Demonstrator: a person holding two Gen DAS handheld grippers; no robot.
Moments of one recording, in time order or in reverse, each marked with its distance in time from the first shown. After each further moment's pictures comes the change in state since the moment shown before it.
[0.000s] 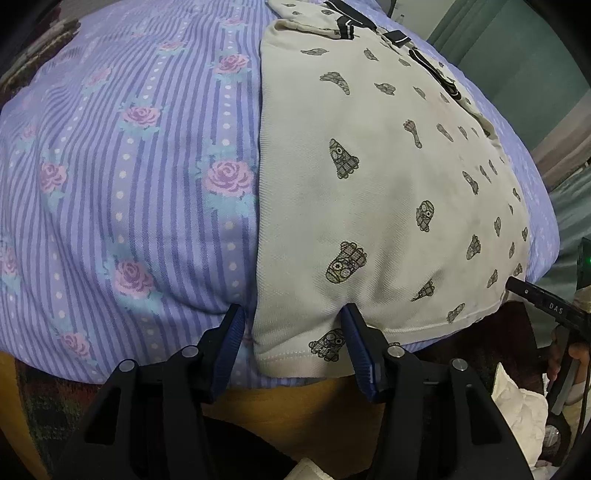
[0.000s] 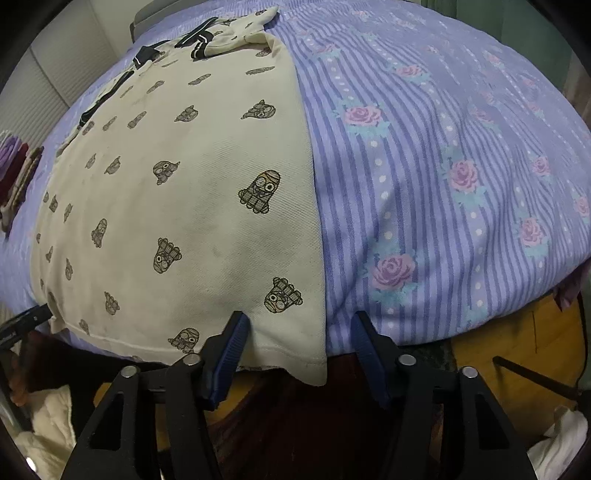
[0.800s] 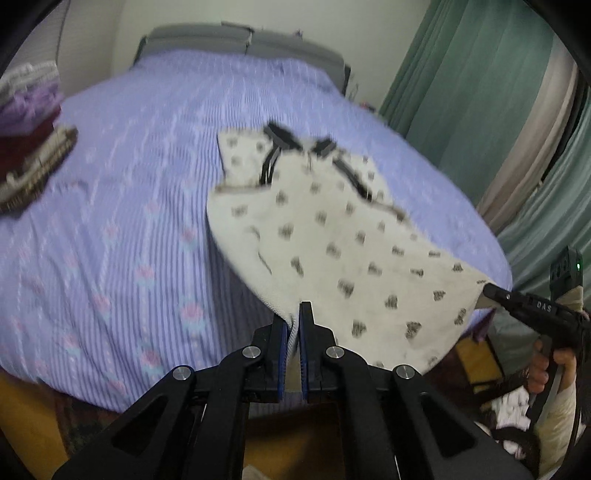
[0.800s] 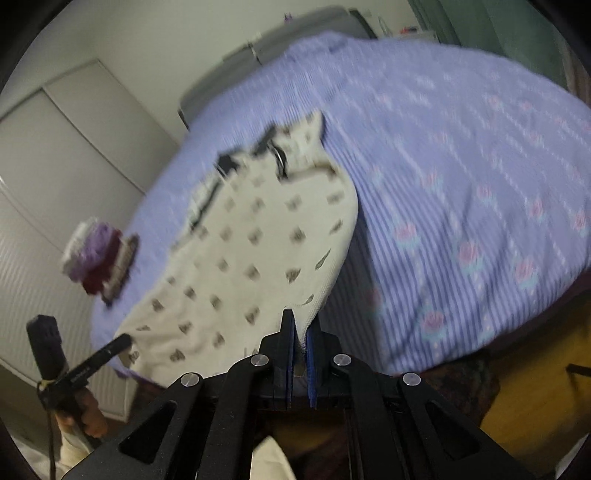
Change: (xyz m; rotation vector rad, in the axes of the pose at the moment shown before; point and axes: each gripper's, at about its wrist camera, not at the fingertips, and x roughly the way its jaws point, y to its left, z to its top) left arm -0.136 -0.053 0.023 0.072 -0.368 -0.098; right arm -0.124 -0.019 -0.003 0.138 -0.292 0.368
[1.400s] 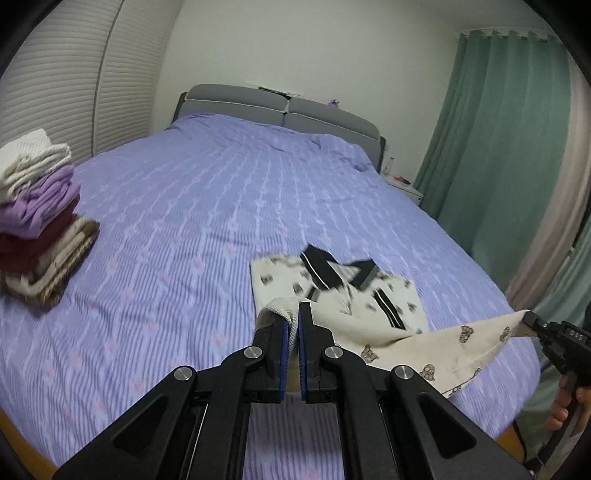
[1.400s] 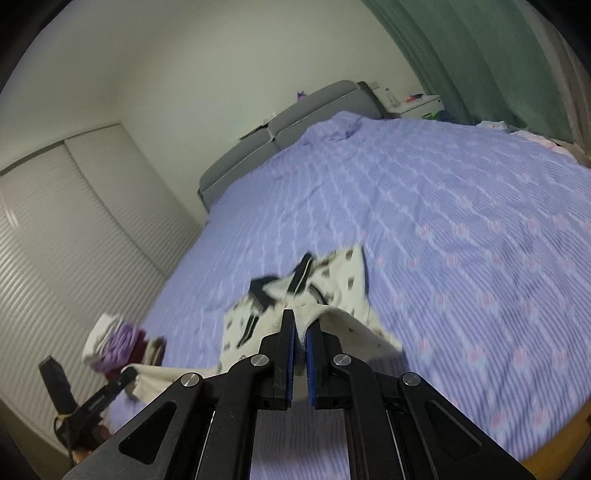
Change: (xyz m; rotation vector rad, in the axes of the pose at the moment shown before) left arm 0.023 0.026 0.141 -0.065 -0.245 0.143; right arm 0.002 0.048 0.134 0.024 -0.295 0.054
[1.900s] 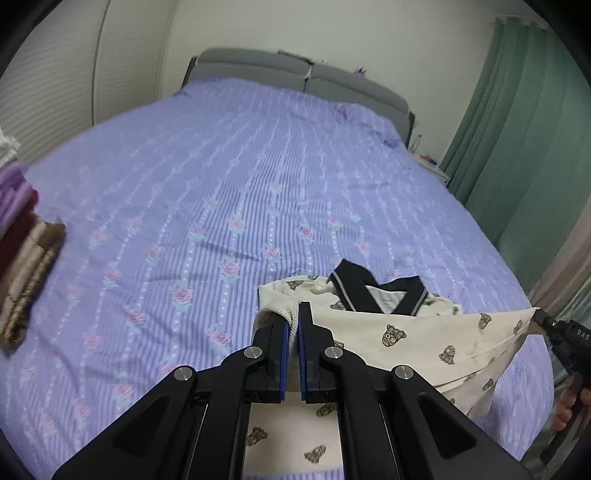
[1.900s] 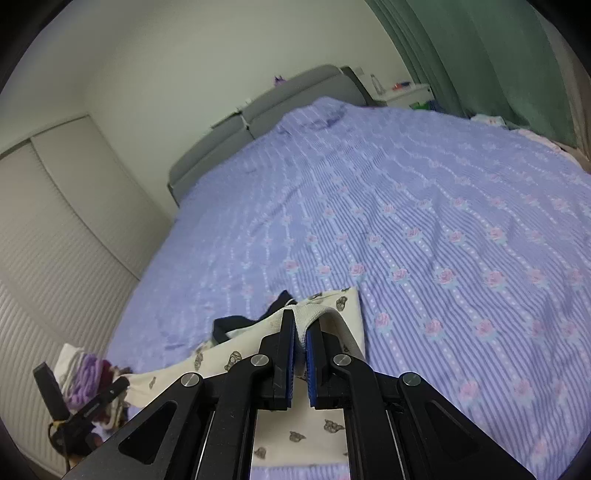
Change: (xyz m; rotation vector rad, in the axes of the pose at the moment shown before) left arm 0.145 0.022 0.056 -0.050 0.161 0.054; right arm 0.128 -0.007 0.079 0.015 0.075 -0.105
